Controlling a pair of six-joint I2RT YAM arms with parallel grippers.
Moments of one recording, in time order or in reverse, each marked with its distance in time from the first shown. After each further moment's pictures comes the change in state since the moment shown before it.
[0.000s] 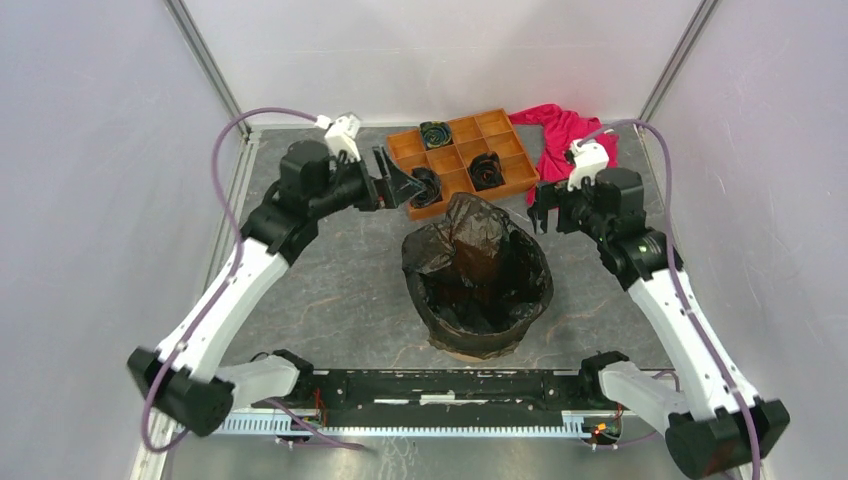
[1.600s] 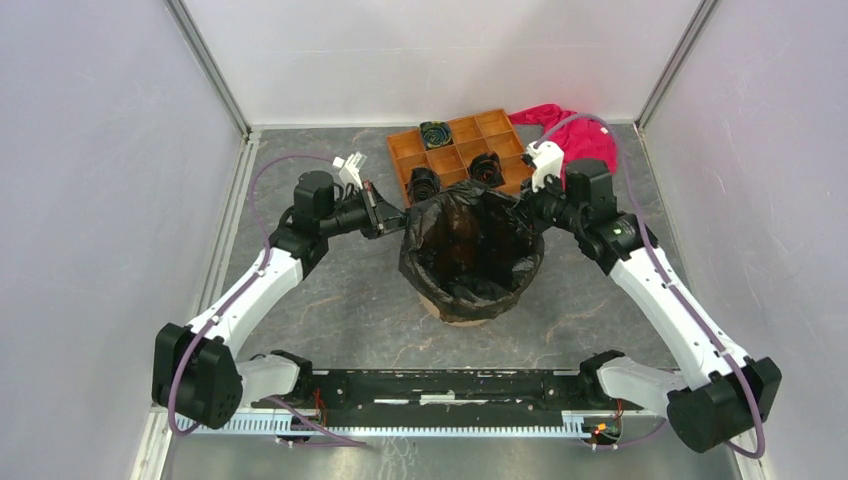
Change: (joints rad) left arm 0.164 0.107 -0.369 0.453 0.472 -0.257; right arm 0.106 0.076 0.048 -0.018 -0.182 -0.095
